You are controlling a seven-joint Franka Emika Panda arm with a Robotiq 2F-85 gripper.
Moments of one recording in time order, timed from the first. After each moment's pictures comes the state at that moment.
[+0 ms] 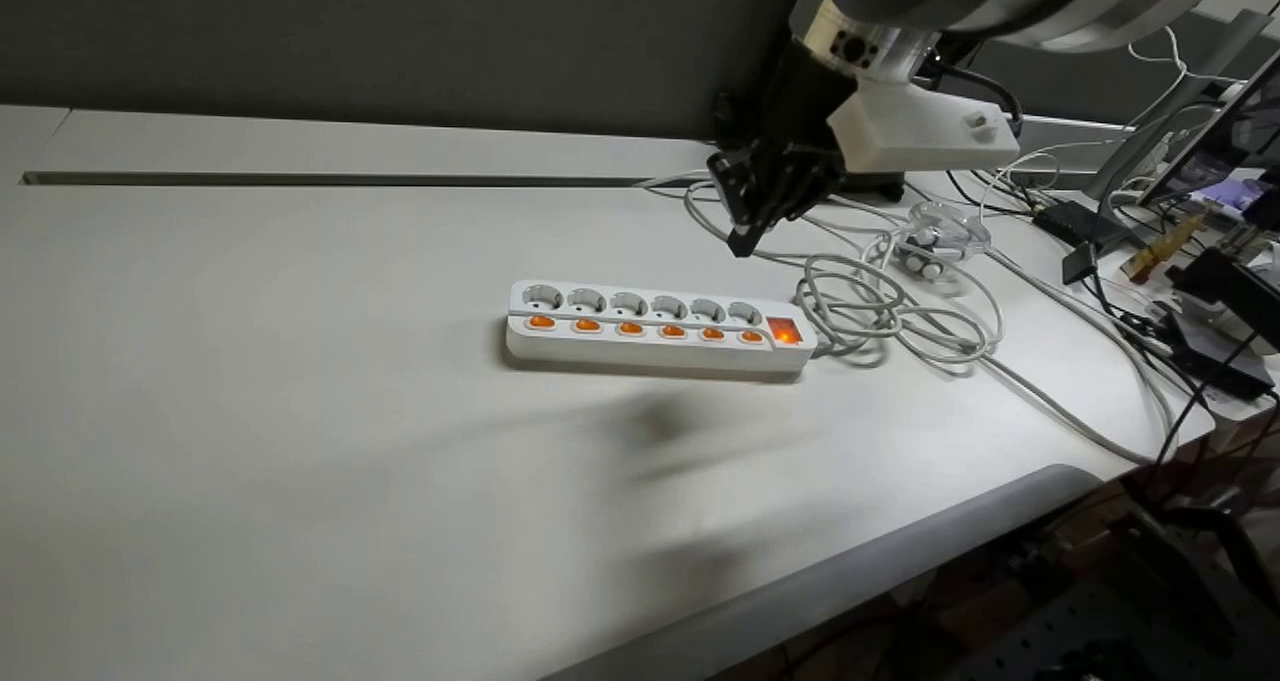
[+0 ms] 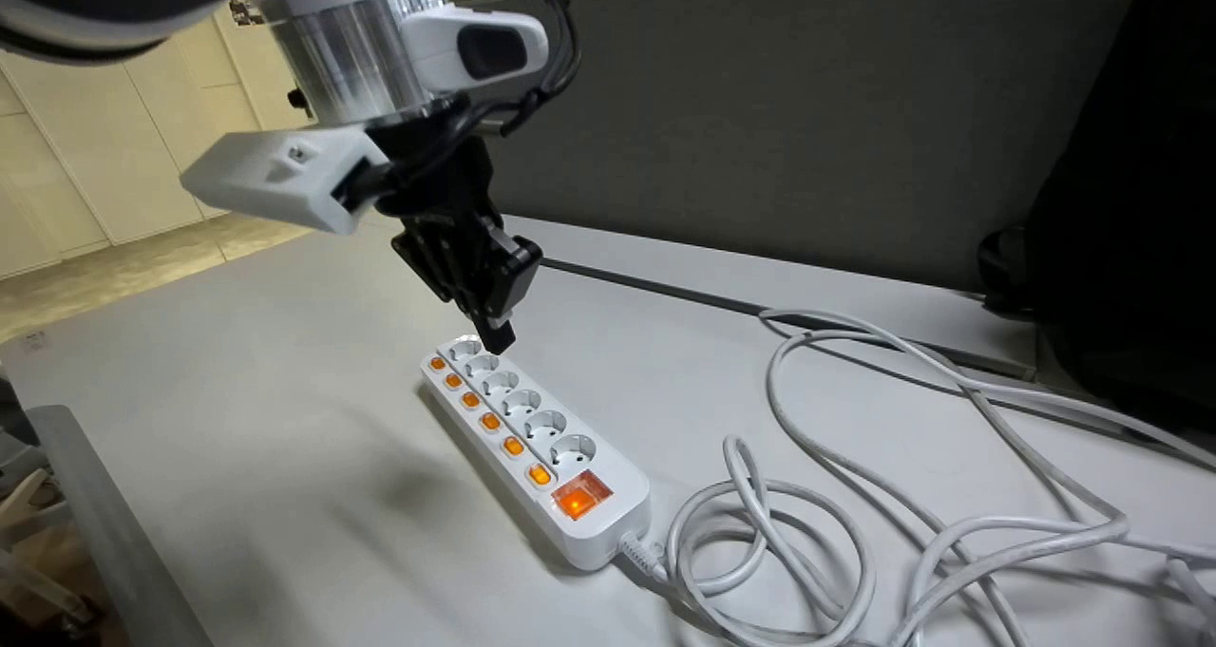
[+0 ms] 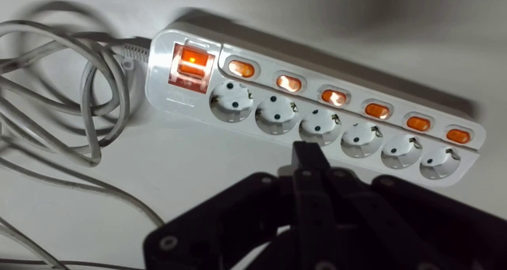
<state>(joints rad) -0.03 0.11 -0.01 -2.58 0.02 2.85 -0.08</state>
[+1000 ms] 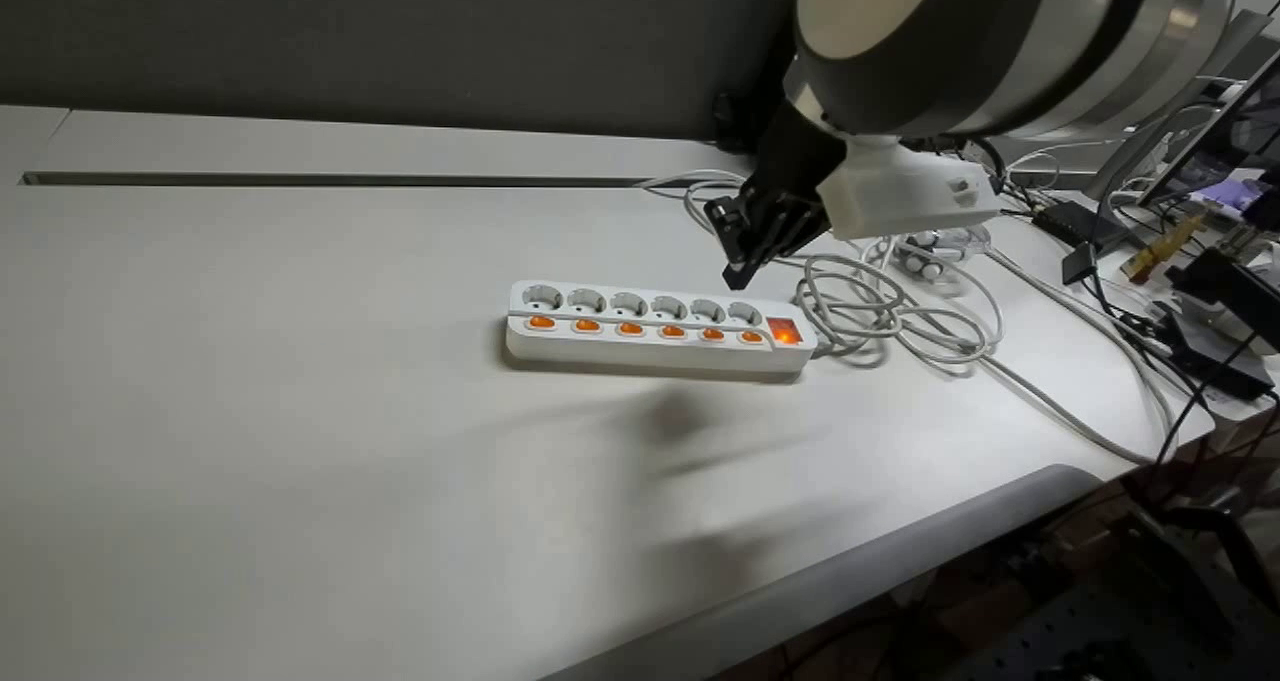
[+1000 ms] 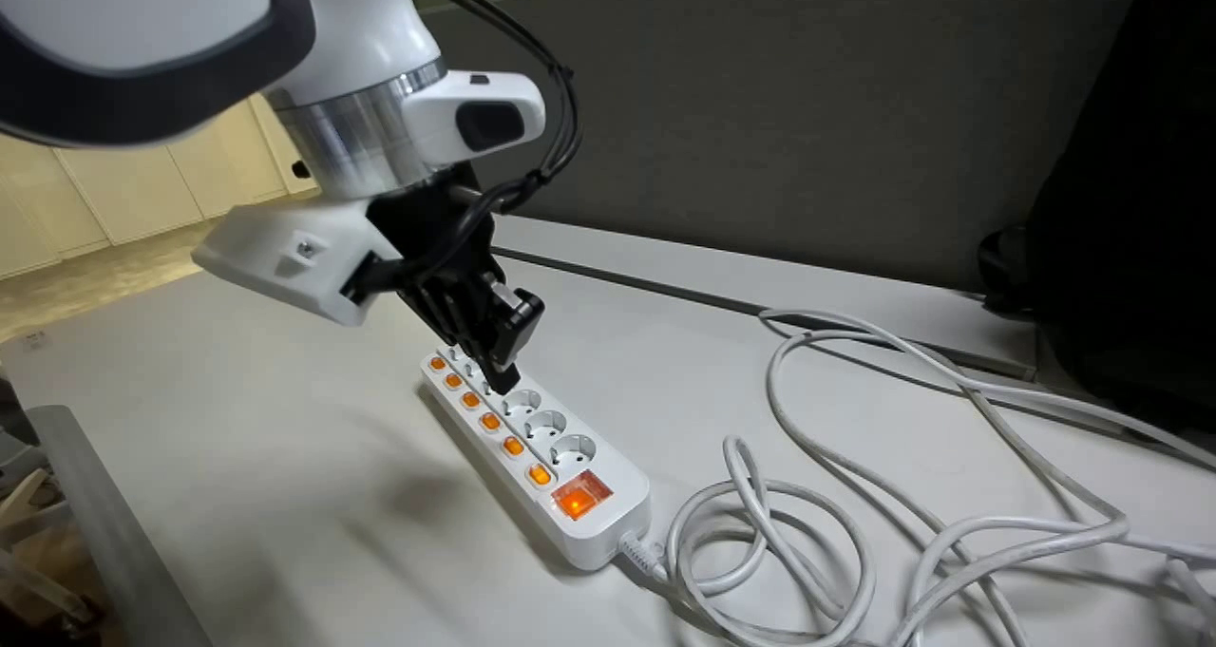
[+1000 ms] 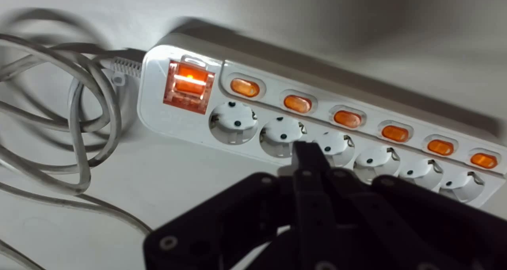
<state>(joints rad) -0.03 0.18 -0.02 -2.62 0.02 3.00 -0.09</state>
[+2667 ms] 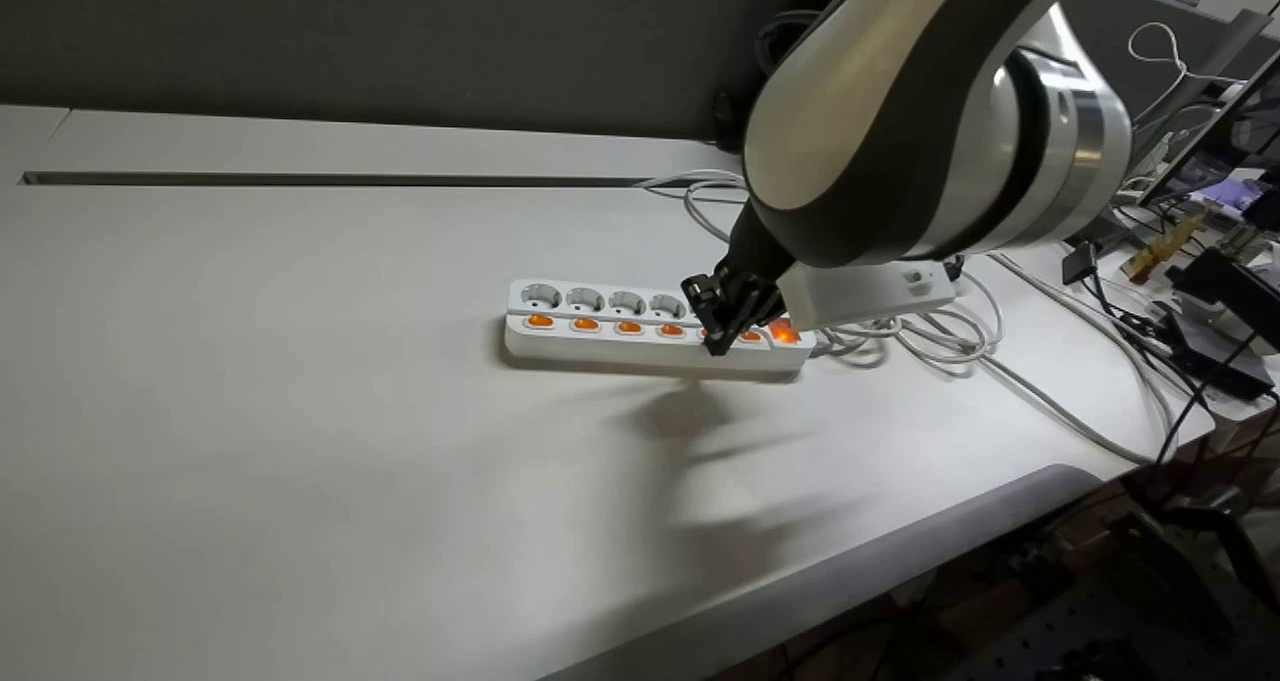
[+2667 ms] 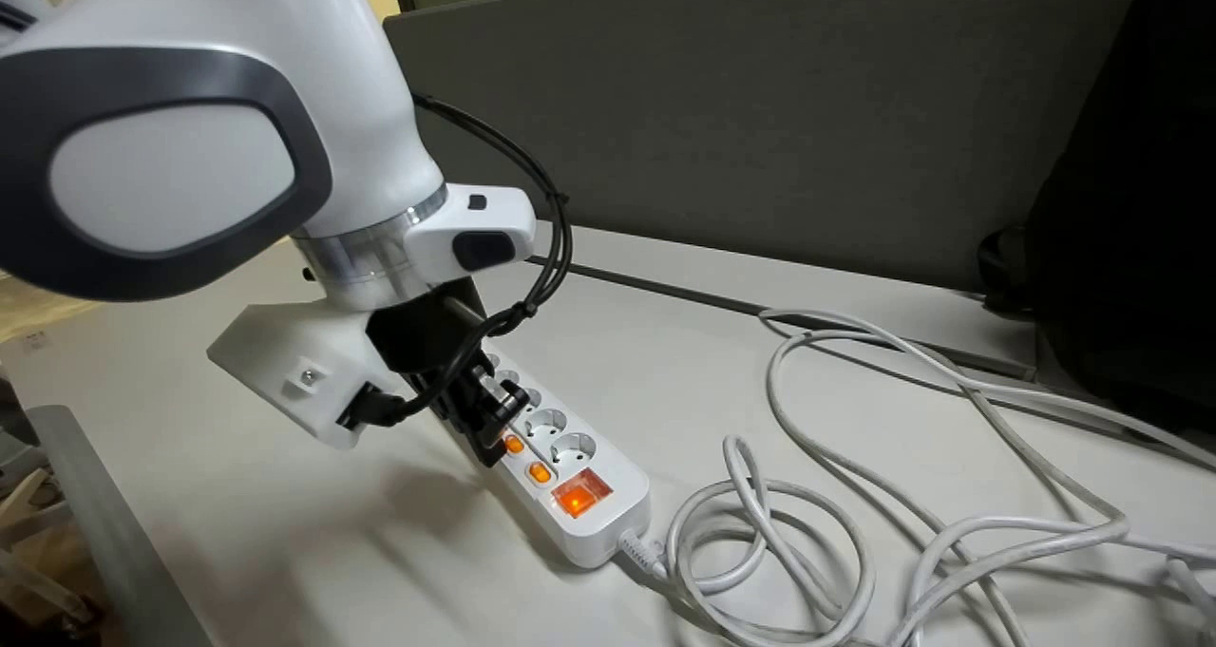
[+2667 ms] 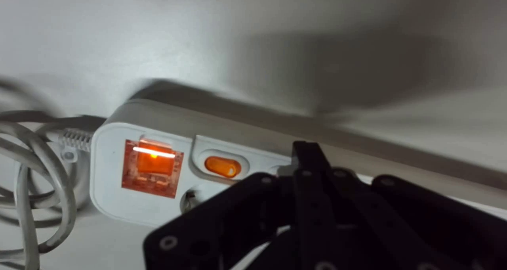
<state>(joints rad) -0.03 0.35 0.00 -2.62 0.04 3.12 -0.06</state>
